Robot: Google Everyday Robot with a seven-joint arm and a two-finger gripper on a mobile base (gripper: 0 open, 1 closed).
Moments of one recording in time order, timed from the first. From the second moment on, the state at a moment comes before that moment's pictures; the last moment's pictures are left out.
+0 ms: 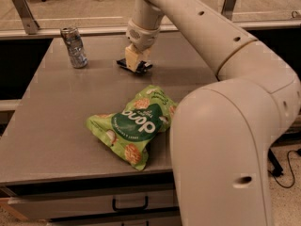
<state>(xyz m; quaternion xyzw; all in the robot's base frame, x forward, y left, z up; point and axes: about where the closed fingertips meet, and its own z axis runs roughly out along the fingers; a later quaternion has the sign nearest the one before) 0.695 0.044 0.847 -0.47 0.87 0.11 0.10</state>
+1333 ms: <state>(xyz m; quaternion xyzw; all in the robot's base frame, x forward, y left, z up) 0.678 0.136 0.893 -0.56 0.79 0.22 0.15</state>
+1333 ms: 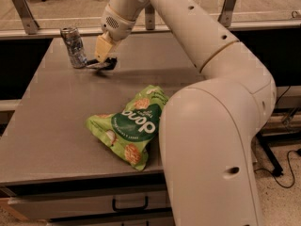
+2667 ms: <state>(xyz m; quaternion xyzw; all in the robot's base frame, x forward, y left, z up) 0.705 0.064 0.898 -0.40 0.88 0.15 0.21</state>
